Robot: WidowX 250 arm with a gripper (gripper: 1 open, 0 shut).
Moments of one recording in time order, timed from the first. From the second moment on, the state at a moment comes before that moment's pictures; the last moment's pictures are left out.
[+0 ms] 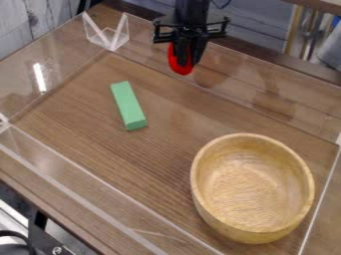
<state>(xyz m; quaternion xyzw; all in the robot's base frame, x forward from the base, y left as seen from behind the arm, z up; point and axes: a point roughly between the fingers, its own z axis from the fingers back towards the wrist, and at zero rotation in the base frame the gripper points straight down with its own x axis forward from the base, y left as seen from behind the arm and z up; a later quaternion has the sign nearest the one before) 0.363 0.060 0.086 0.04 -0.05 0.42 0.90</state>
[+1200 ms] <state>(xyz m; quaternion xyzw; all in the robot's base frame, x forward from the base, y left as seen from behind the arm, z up) 0.347 0.105 0.142 -0.01 -0.06 0.51 0.86</state>
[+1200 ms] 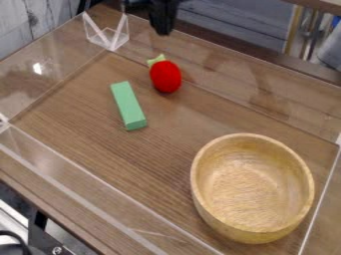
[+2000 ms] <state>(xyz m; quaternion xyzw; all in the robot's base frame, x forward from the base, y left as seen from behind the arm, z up) 0.356 0.088 0.114 0.03 -0.05 0.57 0.82</state>
